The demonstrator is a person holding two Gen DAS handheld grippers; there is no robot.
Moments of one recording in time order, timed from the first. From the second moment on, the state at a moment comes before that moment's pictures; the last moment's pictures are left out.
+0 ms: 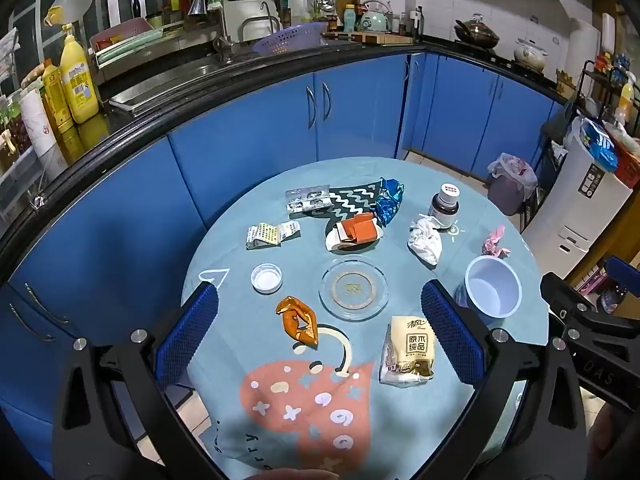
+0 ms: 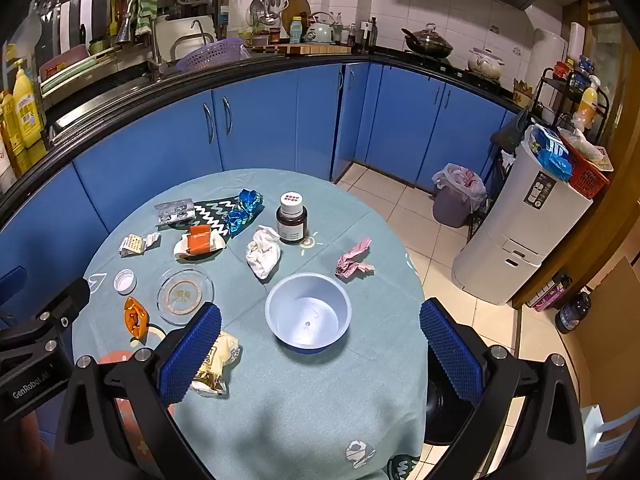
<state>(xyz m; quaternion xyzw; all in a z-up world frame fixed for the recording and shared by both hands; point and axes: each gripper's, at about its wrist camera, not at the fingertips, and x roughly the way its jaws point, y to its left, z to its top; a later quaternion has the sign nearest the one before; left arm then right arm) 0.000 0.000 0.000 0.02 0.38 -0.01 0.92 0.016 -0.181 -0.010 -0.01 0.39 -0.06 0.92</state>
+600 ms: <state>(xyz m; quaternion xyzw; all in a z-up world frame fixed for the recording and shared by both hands) -0.002 0.003 0.003 0.01 0.38 -0.01 0.92 0.016 -0.180 -0.010 -0.01 0.39 -0.06 0.92</state>
